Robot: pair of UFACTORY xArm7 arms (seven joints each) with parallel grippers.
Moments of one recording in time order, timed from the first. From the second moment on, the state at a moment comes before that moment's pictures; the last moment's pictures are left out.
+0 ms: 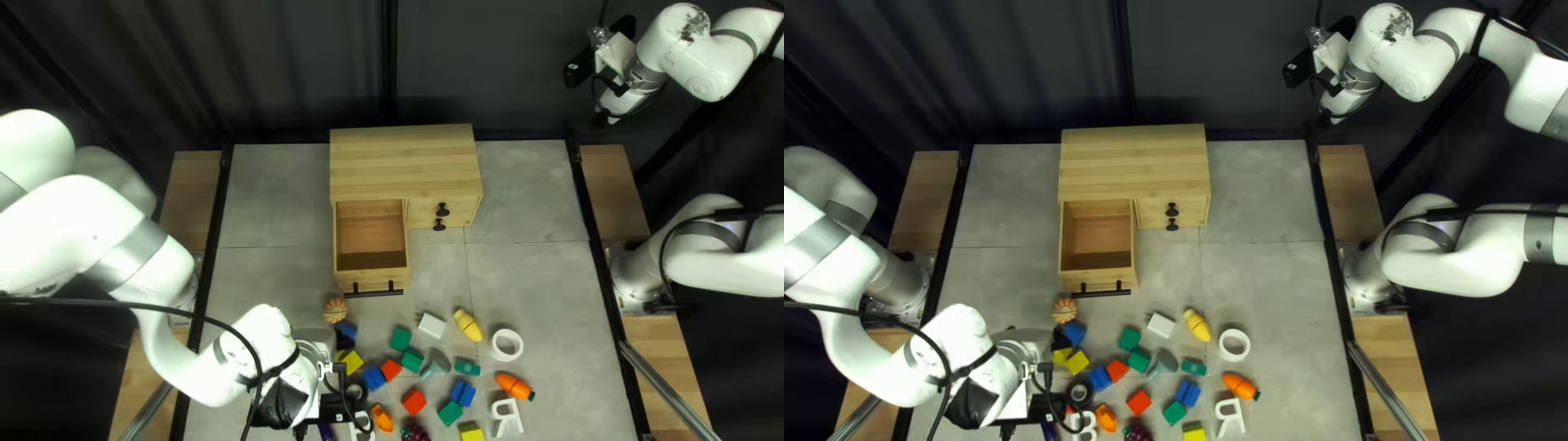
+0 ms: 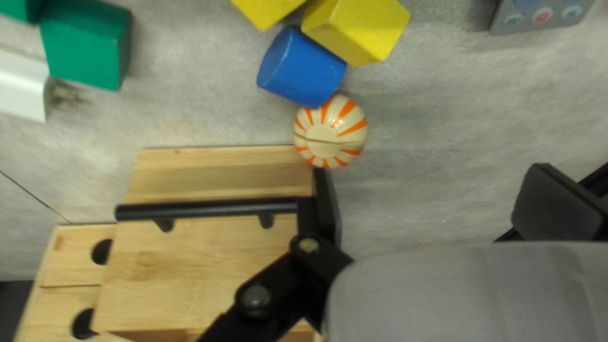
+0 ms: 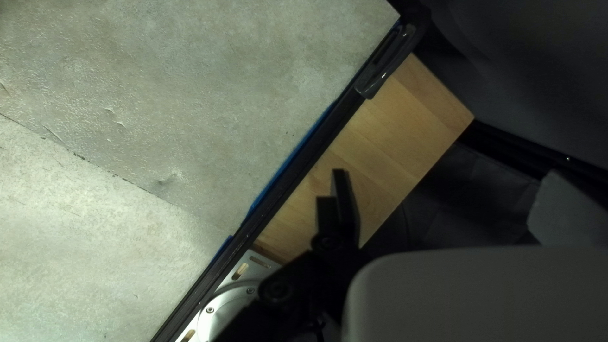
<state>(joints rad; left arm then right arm) -0.22 0.13 -0.41 0.88 0.51 1.18 0.71 -0.62 -0.82 -0.36 0.53 -0.51 1.25 0.17</state>
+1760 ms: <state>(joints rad) -0.15 0.27 -0.33 0.84 0.65 1.04 0.72 -0.62 -0.82 -0.36 0.53 -0.51 1.25 0.17</state>
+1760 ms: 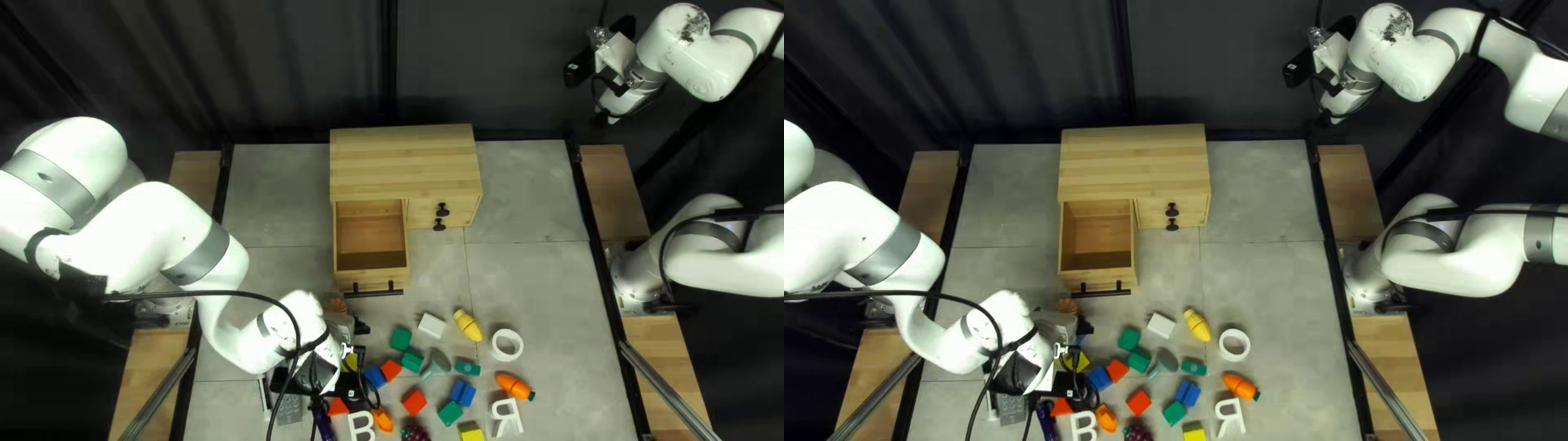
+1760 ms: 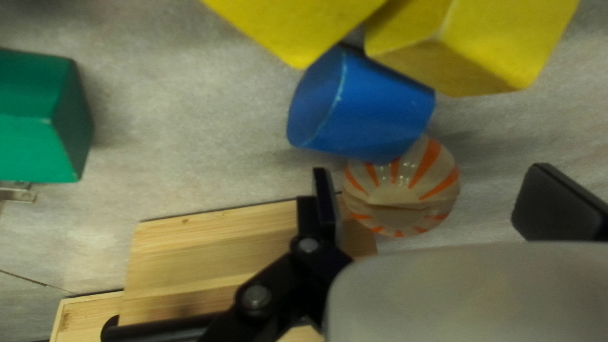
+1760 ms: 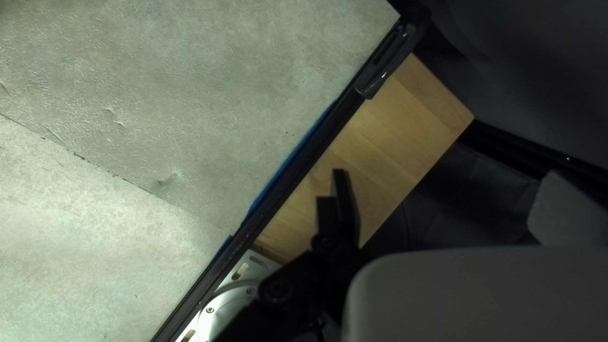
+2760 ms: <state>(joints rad) -0.17 0.32 -0.30 0.85 0.71 1.06 0.62 -0.62 -0.82 -0.36 0.53 -0.51 1.25 0.17</state>
